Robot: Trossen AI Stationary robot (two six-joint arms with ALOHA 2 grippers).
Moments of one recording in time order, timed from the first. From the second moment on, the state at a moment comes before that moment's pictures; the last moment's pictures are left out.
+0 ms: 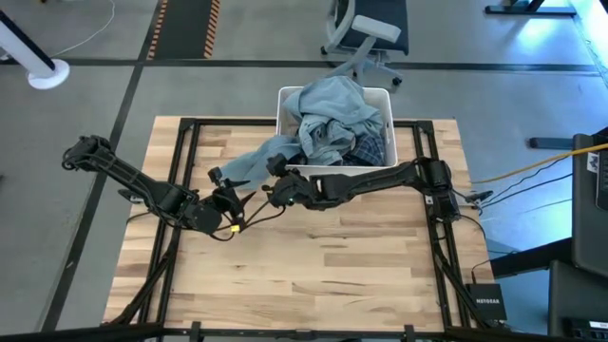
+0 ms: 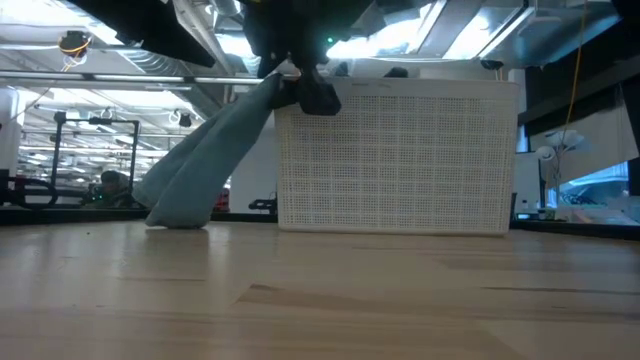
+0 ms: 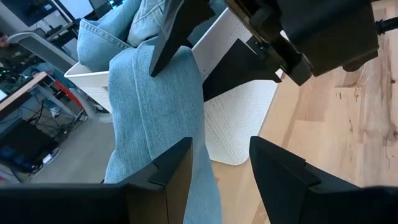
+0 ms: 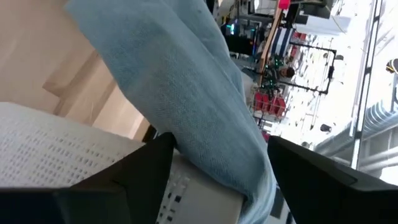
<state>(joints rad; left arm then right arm) -0.47 1.02 0.68 -0.31 -1.06 -0.18 0.07 2.05 1.64 -0.18 0.82 -1.26</state>
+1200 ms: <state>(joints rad) -0.47 1.02 0.68 -0.31 -1.06 -0.18 0.03 2.03 2.34 -0.53 1.04 -1.45</state>
